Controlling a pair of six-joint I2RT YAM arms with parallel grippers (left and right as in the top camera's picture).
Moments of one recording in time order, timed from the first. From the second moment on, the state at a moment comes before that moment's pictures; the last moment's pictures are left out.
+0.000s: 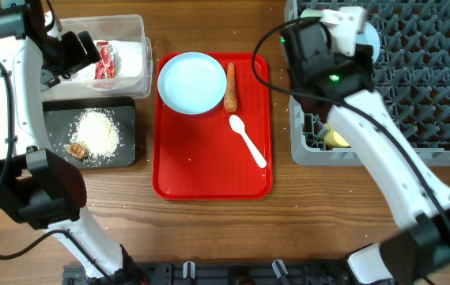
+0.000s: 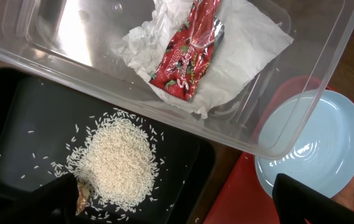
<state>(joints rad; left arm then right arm) 0.23 2.00 2.01 -1.27 0.08 -0.25 0.42 1.68 1.52 -0.81 1.17 0.15</state>
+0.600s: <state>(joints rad) 0.23 2.00 2.01 -1.27 0.08 -0.25 0.42 1.93 1.49 -0.82 1.26 -0.14</state>
